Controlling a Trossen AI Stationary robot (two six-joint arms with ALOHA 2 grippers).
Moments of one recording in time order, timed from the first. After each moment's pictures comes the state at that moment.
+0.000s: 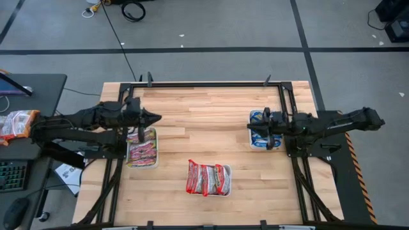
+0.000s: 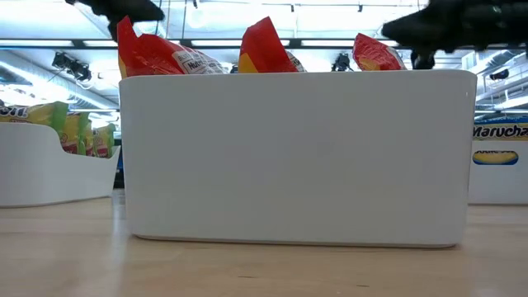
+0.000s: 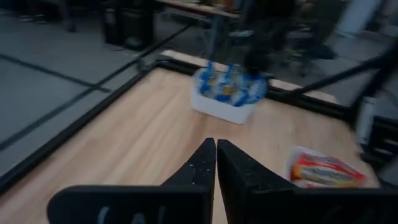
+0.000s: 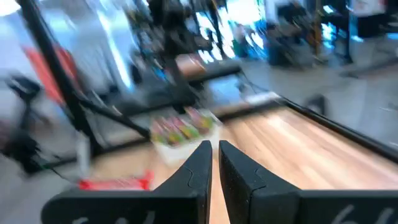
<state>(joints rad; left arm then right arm) 0.04 0.62 0.71 -0.35 -0.21 -0.23 0.10 0.53 0.31 0.24 0.21 0.22</state>
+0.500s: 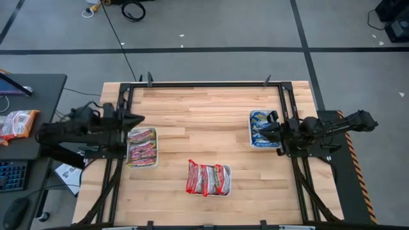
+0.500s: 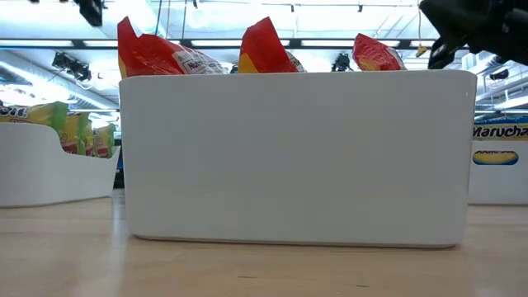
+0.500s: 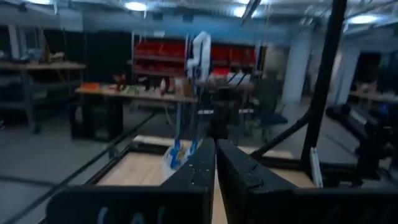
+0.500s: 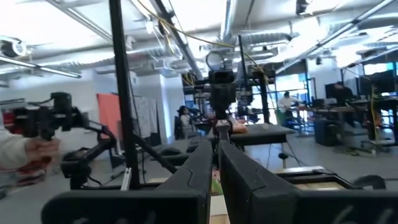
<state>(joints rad) -0.03 0.23 0.56 -0.18 -0.16 -0.07 0.16 0.31 0.01 0.67 0.07 0.05</state>
